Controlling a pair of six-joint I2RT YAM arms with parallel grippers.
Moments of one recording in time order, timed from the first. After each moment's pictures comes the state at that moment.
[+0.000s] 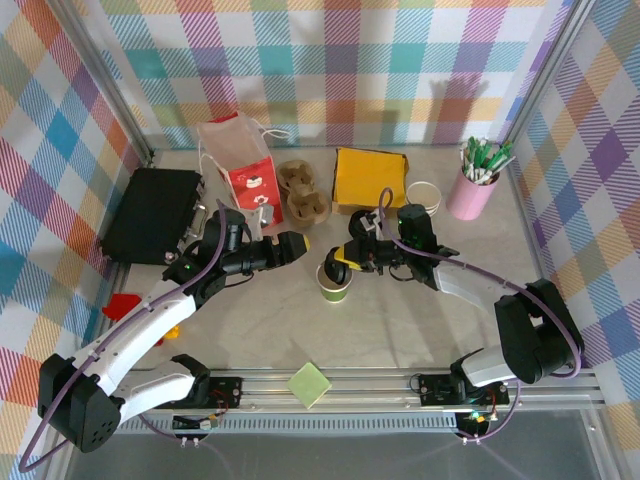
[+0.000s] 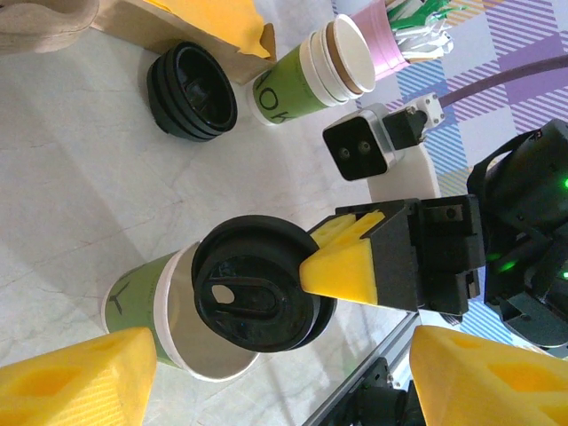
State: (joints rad) left arm -0.53 1.06 0.84 -0.29 0.43 -0.79; right arm 0.46 1.43 0.72 0.21 -0.96 1.01
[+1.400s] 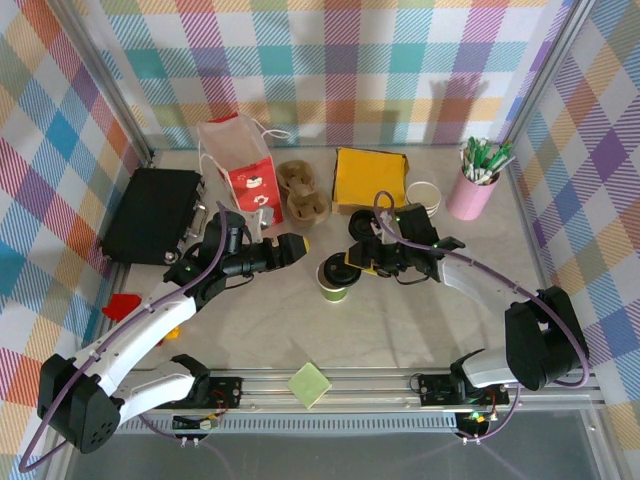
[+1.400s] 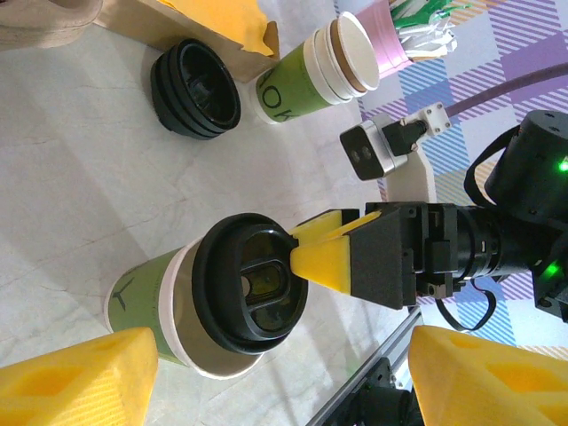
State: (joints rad) left arm -0.53 1.05 0.81 -0.26 0.43 -0.79; right arm 0.47 1.39 0.84 -0.30 -0.67 0.67
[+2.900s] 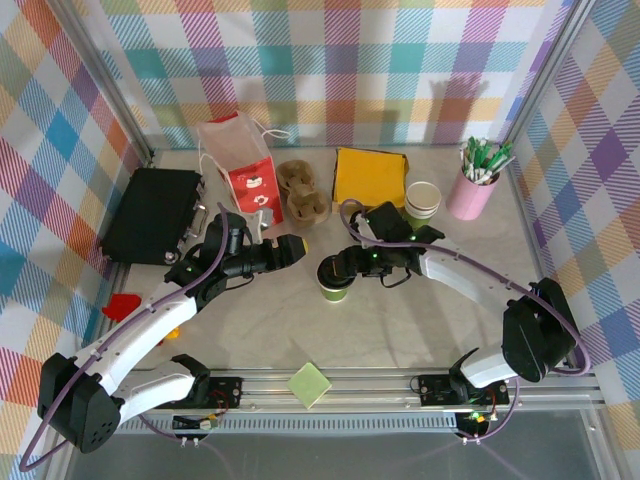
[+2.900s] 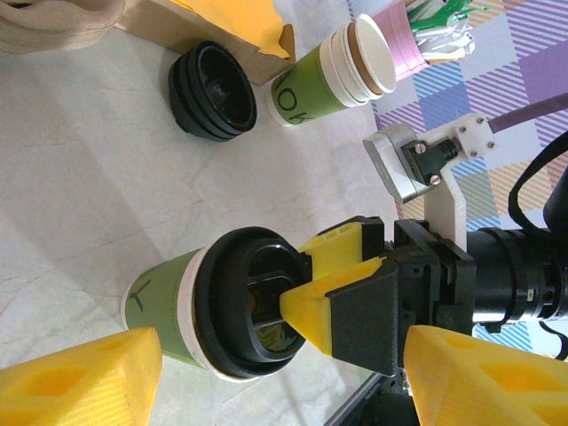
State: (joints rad) left arm -0.53 1.05 0.80 -0.27 0.40 -0.78; right arm 0.66 1.45 1.03 -0.60 -0.35 0.49
